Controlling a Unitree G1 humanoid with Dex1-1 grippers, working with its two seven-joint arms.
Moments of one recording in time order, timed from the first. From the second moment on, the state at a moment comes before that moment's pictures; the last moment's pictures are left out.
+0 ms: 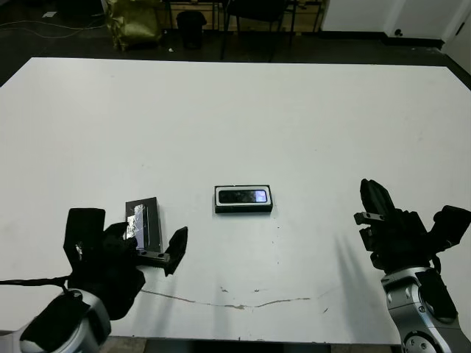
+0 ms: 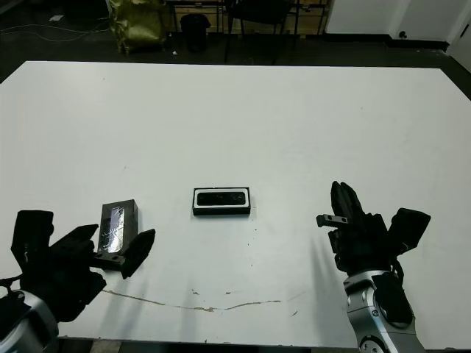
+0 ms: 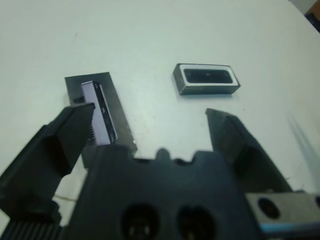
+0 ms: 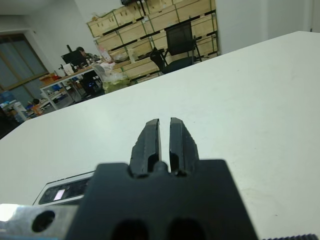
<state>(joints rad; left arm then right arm) 0.23 0.52 0.08 -1.02 -1.25 0.99 0.69 0.22 -0.12 -0.15 -0.59 0.46 0.39 0.02</state>
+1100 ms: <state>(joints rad) 0.31 0.43 0.01 -1.04 -0.82 0.82 0.71 0.24 -0.13 -0.14 -0.63 0.43 0.42 -0.01</state>
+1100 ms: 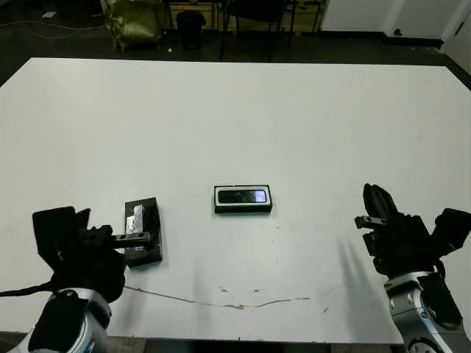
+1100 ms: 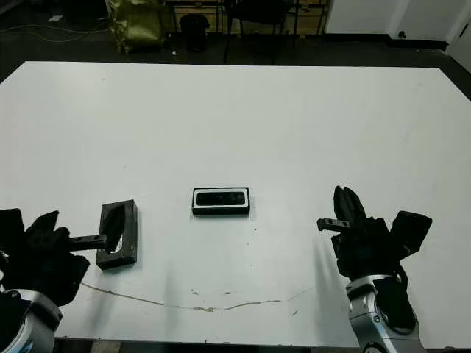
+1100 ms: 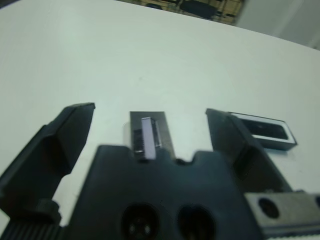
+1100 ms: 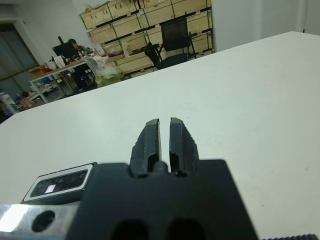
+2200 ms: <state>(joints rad) 0.31 0.32 -0.04 -1.03 -0.52 0.98 0.43 0.26 -0.12 -0.13 -0.64 0.37 0.42 -0.01</state>
